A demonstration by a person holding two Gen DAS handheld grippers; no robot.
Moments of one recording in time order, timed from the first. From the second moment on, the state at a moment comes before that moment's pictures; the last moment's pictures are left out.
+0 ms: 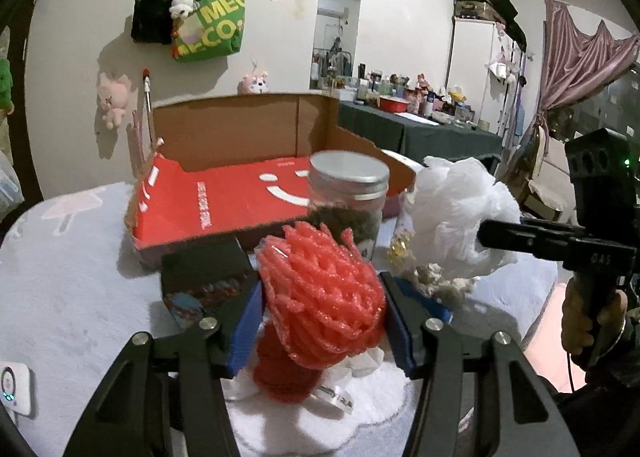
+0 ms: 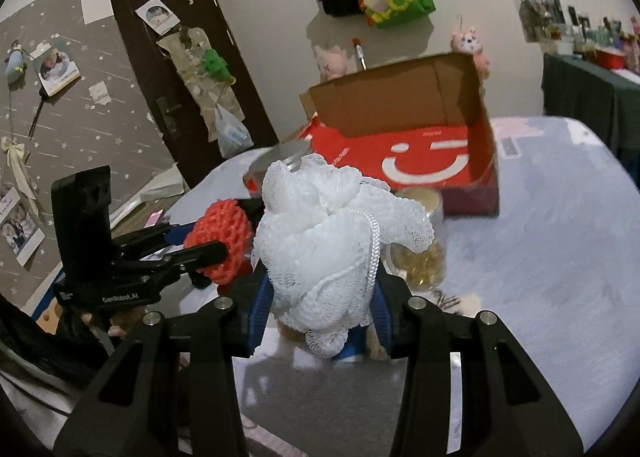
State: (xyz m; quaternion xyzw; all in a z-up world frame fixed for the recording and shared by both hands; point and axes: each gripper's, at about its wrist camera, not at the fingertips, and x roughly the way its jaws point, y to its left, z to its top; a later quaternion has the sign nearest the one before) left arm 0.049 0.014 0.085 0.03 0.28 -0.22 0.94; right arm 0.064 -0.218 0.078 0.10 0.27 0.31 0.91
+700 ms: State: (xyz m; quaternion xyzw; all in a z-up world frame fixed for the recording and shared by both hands) left arm 0.207 0.019 0.168 0.11 0.30 -0.21 0.92; right arm 0.190 -0.179 0.177 0.00 0.27 0.28 0.92
